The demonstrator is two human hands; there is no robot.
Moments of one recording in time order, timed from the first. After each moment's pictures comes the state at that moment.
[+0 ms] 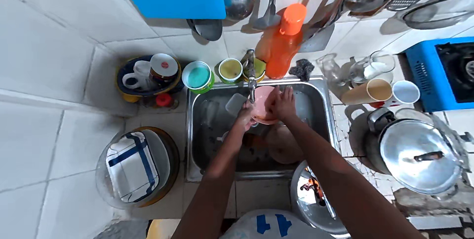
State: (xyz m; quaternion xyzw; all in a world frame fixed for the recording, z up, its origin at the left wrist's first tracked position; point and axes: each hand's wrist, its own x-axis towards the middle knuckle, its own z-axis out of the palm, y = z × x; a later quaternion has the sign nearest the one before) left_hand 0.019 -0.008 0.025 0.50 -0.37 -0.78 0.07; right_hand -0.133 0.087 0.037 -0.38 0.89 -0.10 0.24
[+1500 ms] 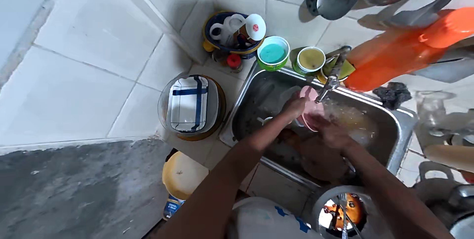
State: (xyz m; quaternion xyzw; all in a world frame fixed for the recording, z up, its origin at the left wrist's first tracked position) left_hand 0.049 -0.018 0.087 0.52 -0.51 -0.68 0.08; right_hand -0.118 0.103 0.048 -0.69 0.63 0.08 0.34
